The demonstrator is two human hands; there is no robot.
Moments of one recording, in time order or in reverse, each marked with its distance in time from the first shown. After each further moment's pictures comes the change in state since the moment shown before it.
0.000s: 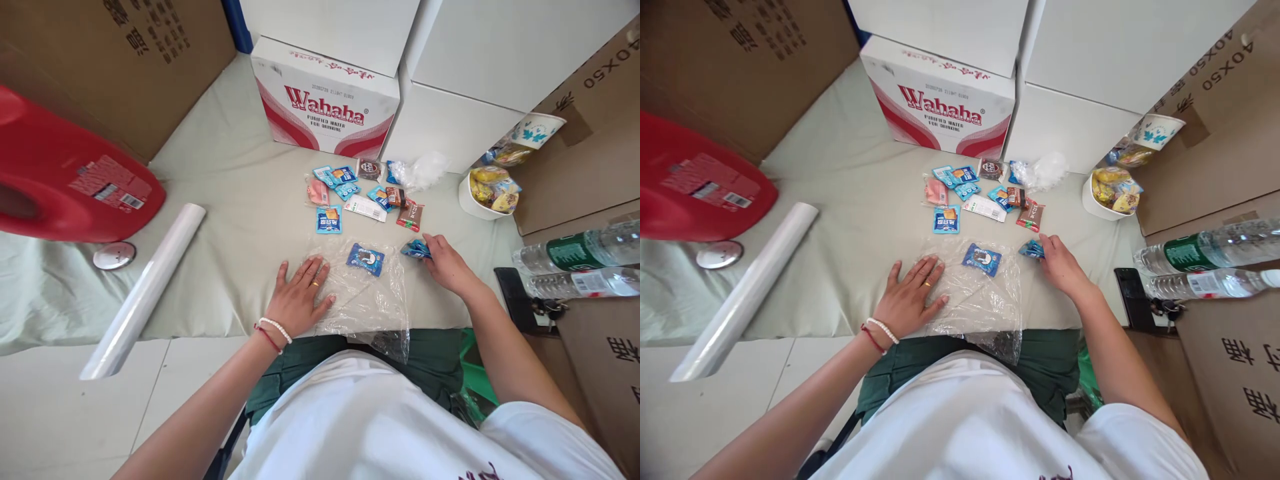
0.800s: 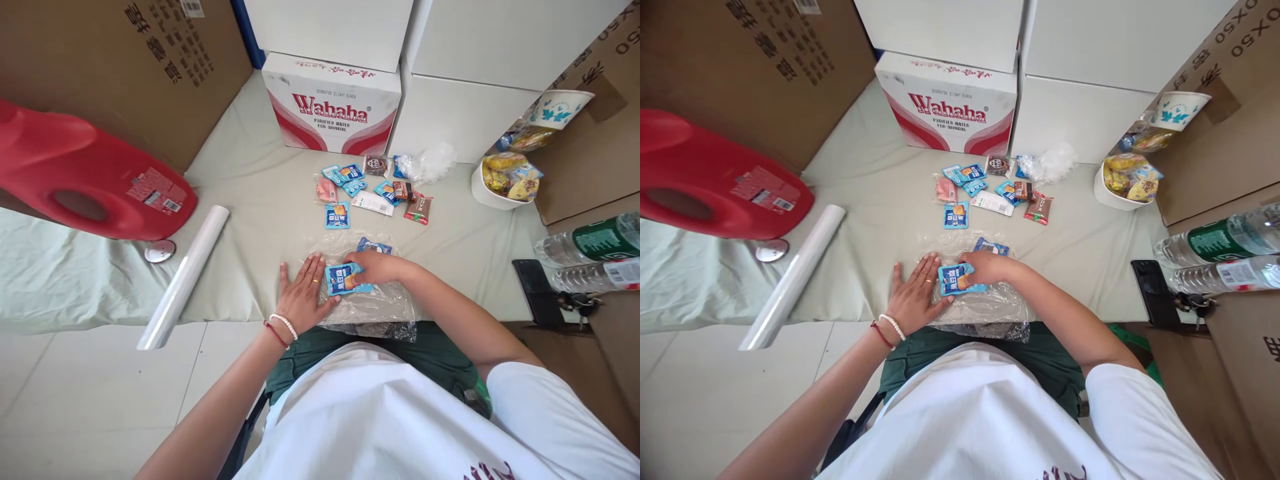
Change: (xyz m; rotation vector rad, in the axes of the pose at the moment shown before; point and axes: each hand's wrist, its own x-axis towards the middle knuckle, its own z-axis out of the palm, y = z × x) left_hand -0.019 0.003 0.000 0.048 -0.029 -0.105; right_hand 0.056 -0.160 0.009 0.374 -0.587 -0.367
